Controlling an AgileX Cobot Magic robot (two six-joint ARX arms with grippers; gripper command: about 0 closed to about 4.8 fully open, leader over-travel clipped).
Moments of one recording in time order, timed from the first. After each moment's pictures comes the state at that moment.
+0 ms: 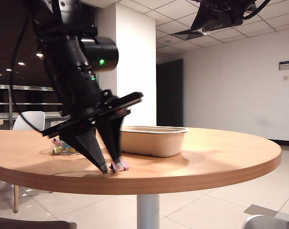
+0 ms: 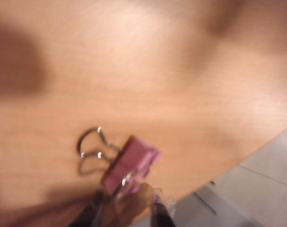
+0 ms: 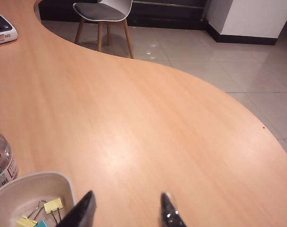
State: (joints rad) left arm -0.58 1.82 1.21 -0.68 0.28 -0.29; right arm 0.30 1.45 1.21 0.02 -0.24 -0.16
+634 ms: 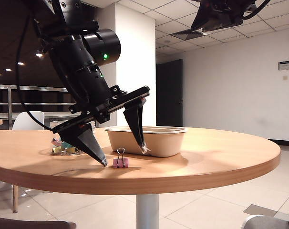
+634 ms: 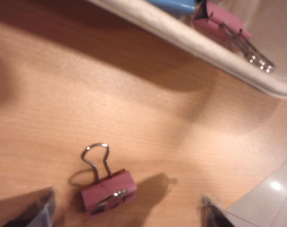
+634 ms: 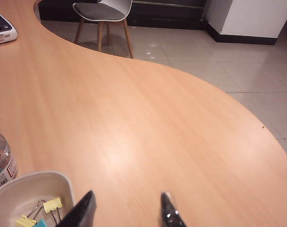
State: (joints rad) left arm -0.58 1.82 1.21 -0.54 0.26 -0.42; right arm 0.30 1.45 1.21 0.02 -0.24 -0.16
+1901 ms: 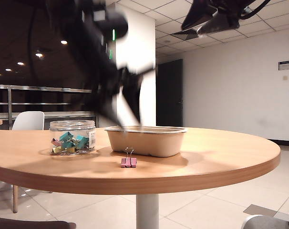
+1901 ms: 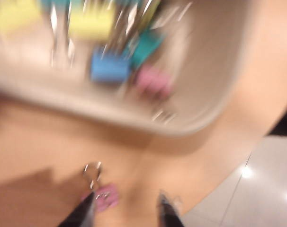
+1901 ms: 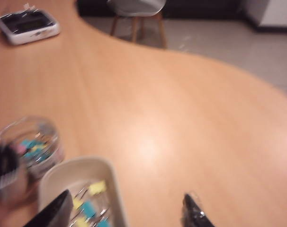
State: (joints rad) left arm -0.59 1.80 1.38 -0.63 0.22 -0.37; right arm 0.30 1.45 1.21 -0.06 -0.38 -0.14
